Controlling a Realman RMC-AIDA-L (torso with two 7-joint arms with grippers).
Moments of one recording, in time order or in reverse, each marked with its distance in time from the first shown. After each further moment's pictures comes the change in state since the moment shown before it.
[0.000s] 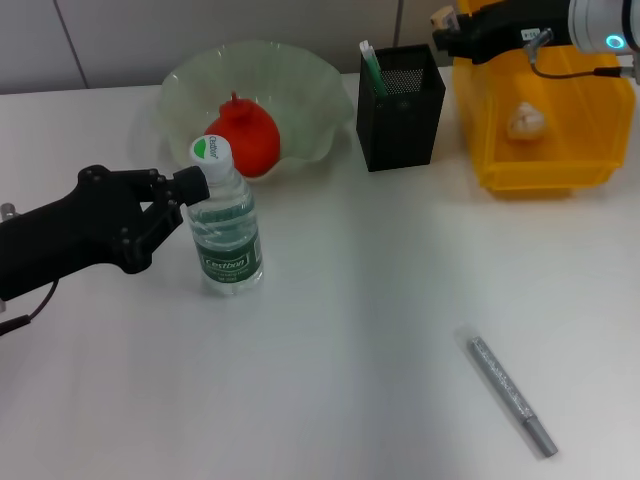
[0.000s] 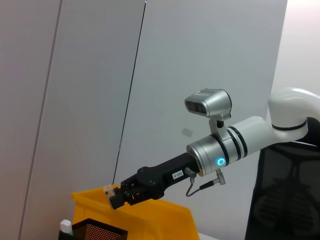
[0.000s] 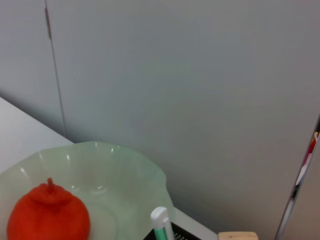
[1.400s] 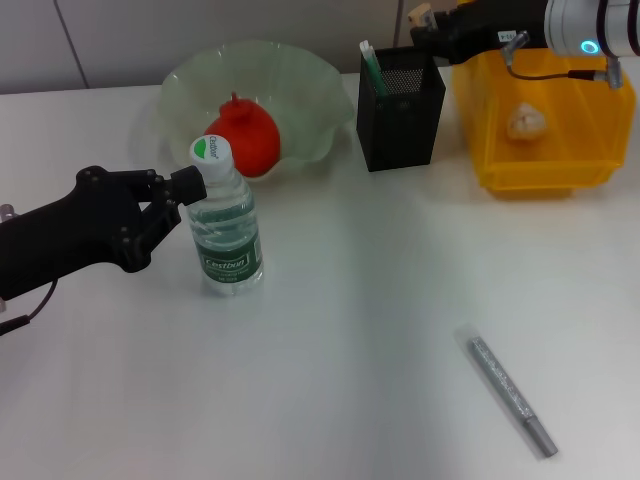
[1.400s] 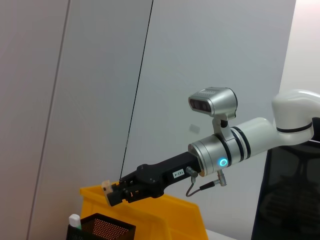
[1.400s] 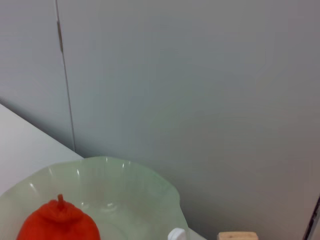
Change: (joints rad) left arm -0.001 0.000 0.000 -0.004 0.003 -0.021 0.003; right arm 0.040 -0.005 0.002 0.125 0.119 0.052 -0.135
